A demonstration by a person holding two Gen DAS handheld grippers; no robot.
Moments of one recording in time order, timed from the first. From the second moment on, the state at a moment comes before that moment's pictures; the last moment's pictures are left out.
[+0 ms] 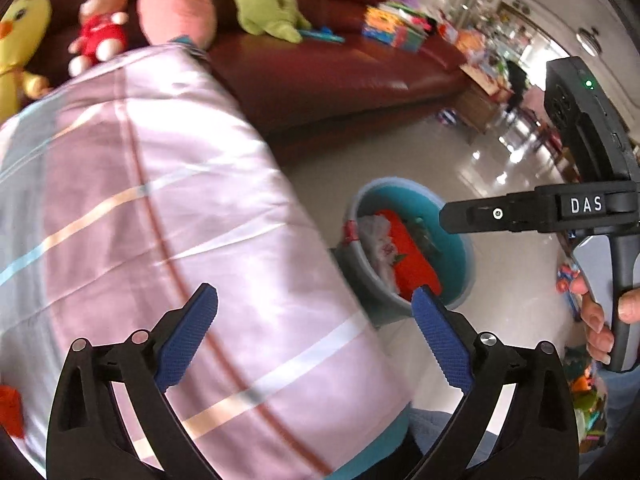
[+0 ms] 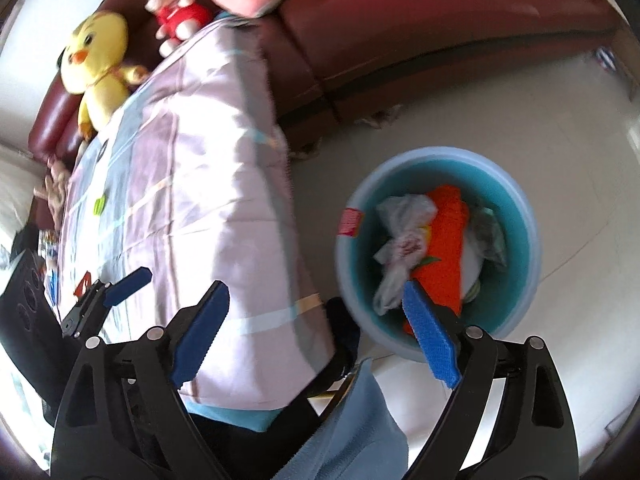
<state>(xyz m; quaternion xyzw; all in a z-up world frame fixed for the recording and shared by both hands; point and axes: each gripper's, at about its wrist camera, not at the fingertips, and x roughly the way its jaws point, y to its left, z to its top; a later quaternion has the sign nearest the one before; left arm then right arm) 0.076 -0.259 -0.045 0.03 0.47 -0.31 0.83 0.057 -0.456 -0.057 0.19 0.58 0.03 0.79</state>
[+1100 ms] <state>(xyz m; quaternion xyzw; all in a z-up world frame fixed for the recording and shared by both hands) 0.038 0.065 -0.064 -0.14 0.45 0.00 0.88 0.108 -0.162 -0.057 0.02 0.63 0.18 0.76</state>
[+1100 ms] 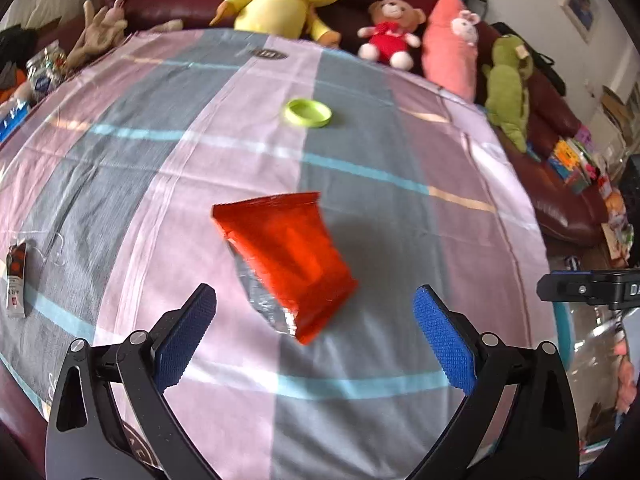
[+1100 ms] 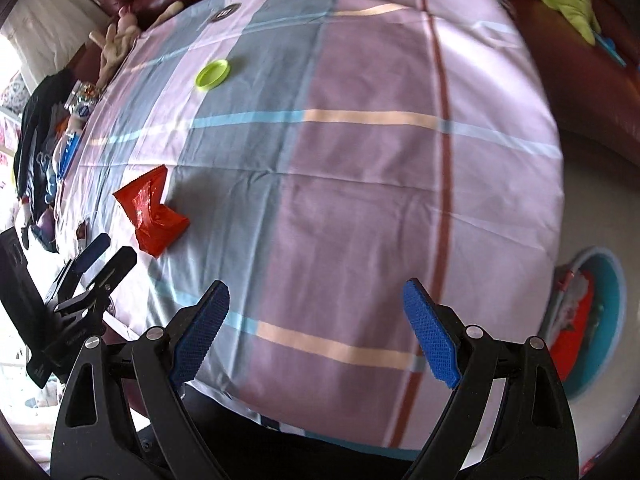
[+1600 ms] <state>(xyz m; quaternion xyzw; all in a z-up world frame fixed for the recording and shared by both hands) 0.063 0.076 -0.085 -0.15 0.47 0.00 0.87 0.136 -0.114 -0.072 0.00 0.64 0.21 0.74</state>
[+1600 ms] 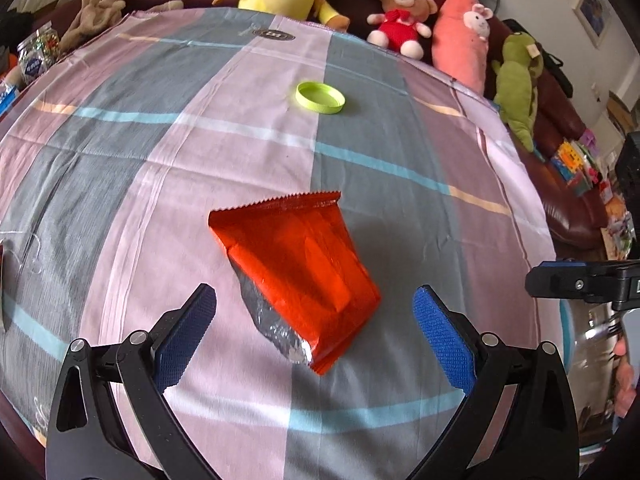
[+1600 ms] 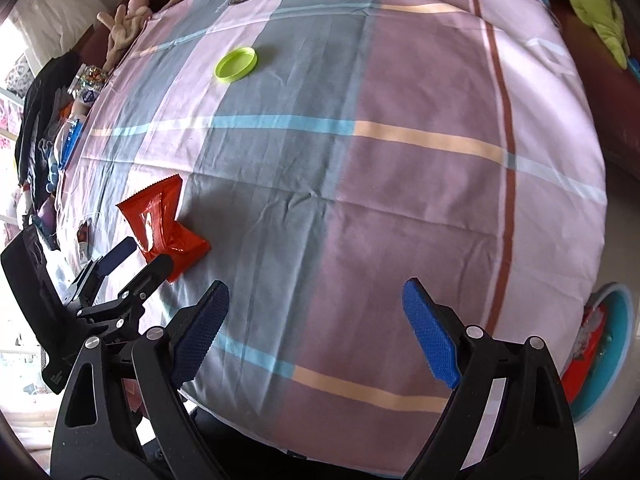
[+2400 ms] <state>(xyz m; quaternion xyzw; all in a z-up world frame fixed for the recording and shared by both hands) 0.124 0.155 -0.080 -0.18 0.44 0.00 0.88 0.246 -0.001 -0.083 -0.04 0.63 0.25 0.73</state>
